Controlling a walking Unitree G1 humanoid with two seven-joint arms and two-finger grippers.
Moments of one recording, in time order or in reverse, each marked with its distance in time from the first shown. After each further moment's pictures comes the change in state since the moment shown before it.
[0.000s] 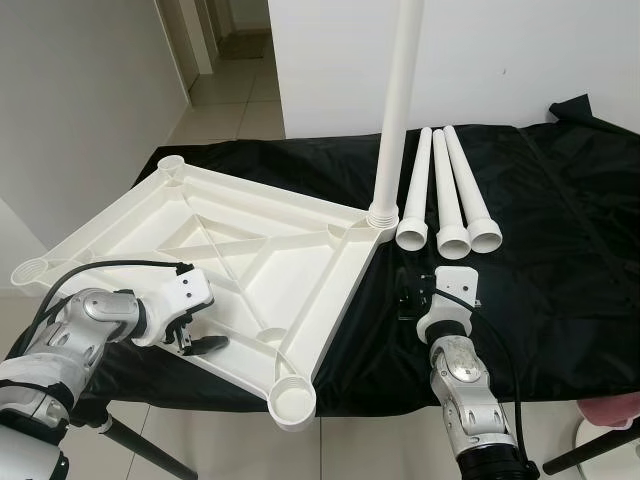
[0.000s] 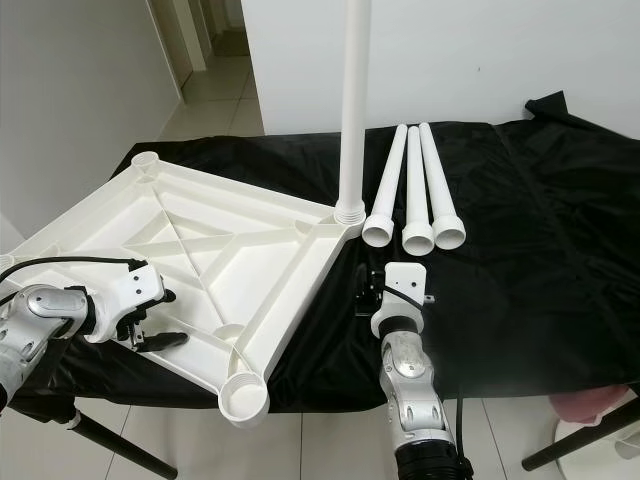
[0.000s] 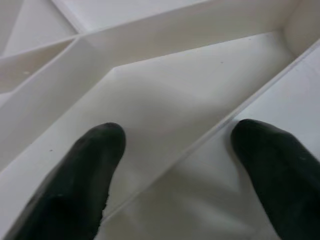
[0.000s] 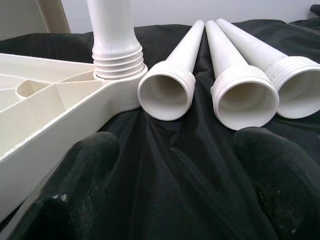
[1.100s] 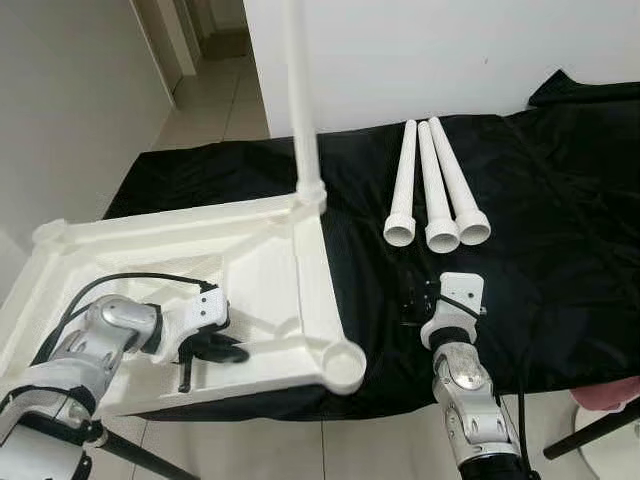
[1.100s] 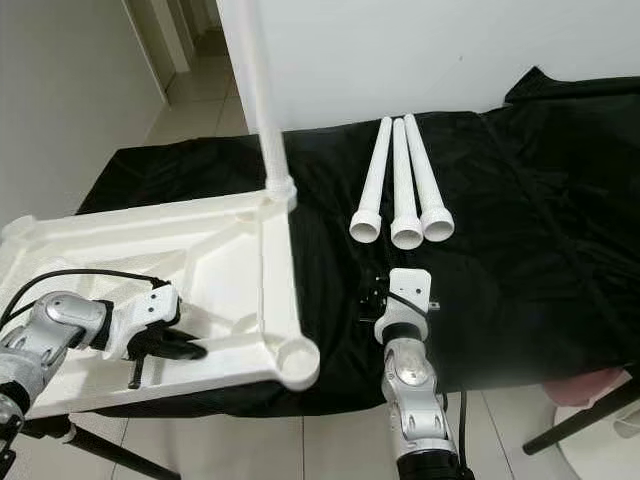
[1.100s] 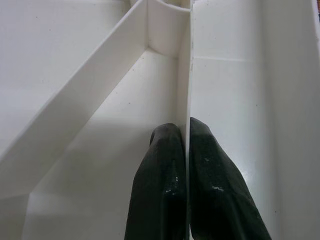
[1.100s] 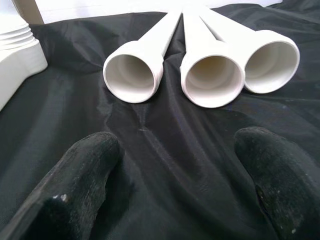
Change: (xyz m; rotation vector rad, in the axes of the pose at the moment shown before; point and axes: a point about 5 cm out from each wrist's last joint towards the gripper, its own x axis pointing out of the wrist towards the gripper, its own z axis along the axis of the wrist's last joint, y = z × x) left arm 0.012 -0.021 0.012 0.007 -0.153 -0.273; right arm -0.007 -0.002 -0.003 0.003 0.007 -0.026
